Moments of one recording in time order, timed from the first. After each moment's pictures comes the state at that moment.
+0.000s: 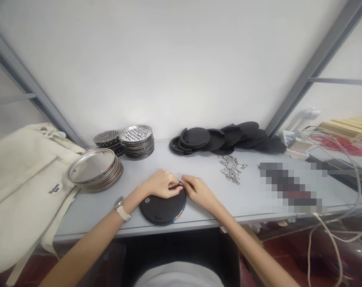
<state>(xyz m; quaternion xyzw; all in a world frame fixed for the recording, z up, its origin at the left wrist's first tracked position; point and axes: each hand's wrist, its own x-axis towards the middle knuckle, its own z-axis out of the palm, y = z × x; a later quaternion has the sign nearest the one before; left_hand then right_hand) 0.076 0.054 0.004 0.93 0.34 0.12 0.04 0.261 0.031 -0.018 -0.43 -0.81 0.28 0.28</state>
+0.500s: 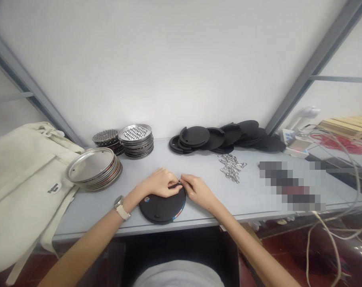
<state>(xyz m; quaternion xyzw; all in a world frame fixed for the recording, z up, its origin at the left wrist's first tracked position) 0.077 0.053 0.006 0.93 0.34 0.12 0.04 0.260 0.028 -0.016 -0.42 -0.82 0.26 0.28</state>
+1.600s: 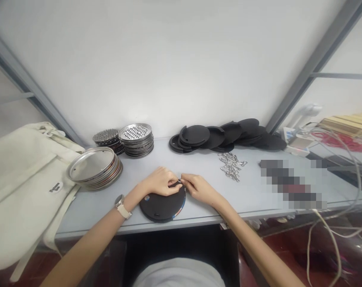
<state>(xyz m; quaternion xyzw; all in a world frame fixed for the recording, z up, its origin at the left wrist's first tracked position) 0.076 0.052 0.006 0.93 0.35 0.12 0.05 0.271 0.035 -0.017 -0.38 -0.84 0.28 0.25</state>
